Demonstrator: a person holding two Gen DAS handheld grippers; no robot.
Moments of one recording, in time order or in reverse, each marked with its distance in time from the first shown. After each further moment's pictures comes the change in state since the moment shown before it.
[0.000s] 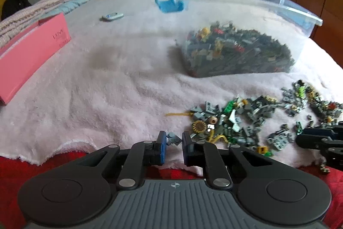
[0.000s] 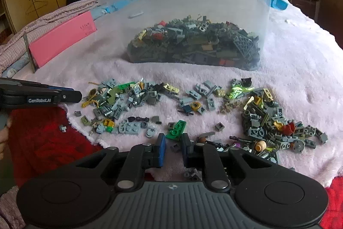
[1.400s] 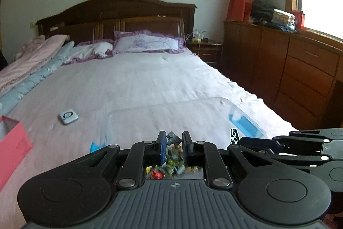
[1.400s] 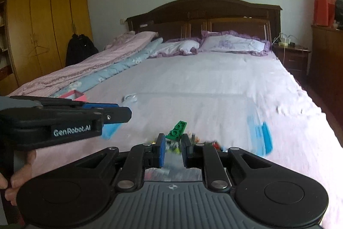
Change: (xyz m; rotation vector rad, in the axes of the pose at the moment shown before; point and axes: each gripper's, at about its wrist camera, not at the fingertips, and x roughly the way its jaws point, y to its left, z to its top) left arm -0.019 -0.080 0.165 0.107 -0.332 -0.149; right arm -0.051 -0.030 0.169 -0.002 -0.330 -0.021
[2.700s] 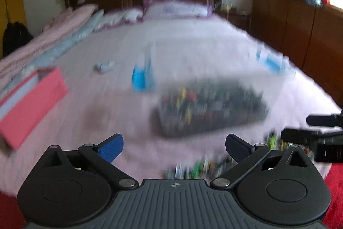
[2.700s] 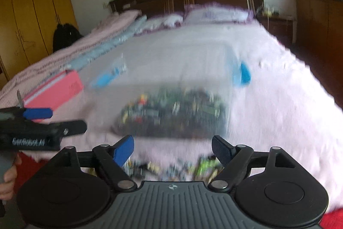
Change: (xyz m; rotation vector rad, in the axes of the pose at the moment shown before) left arm -0.066 0.021 -0.109 -0.043 0.217 0.163; right arm -0.044 0.004 -0.106 0.096 0.166 -0.054
